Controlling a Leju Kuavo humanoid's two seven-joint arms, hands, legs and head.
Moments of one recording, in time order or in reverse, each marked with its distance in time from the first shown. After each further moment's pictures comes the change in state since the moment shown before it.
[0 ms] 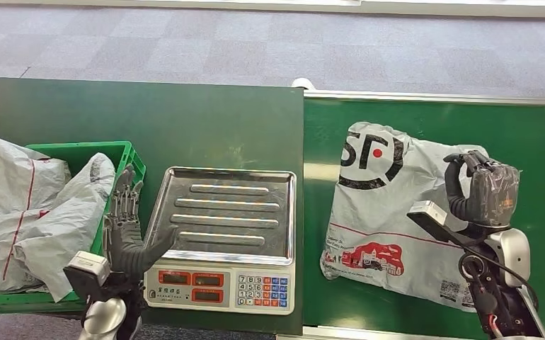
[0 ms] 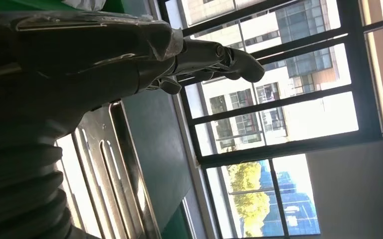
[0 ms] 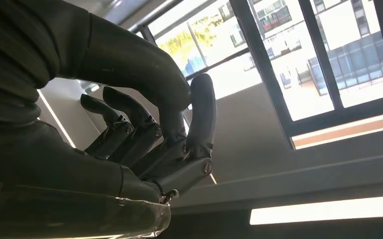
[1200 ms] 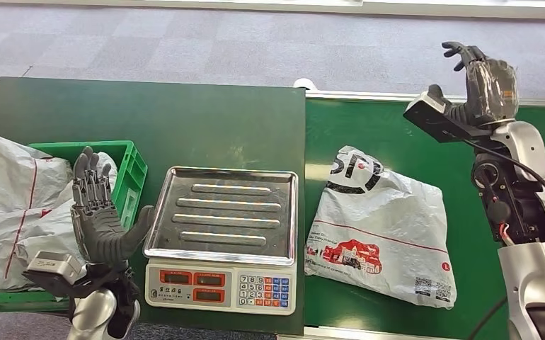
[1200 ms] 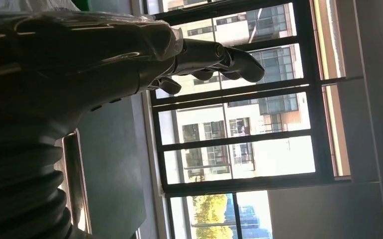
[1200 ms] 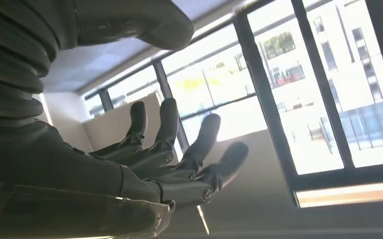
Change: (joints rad) left arm -0.021 -0.016 0.002 -0.109 0.062 0.071 0.000; right arm -0.465 -0.030 0.187 0.200 0.015 0.440 0.233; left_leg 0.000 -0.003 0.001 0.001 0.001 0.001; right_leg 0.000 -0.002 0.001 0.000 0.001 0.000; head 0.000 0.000
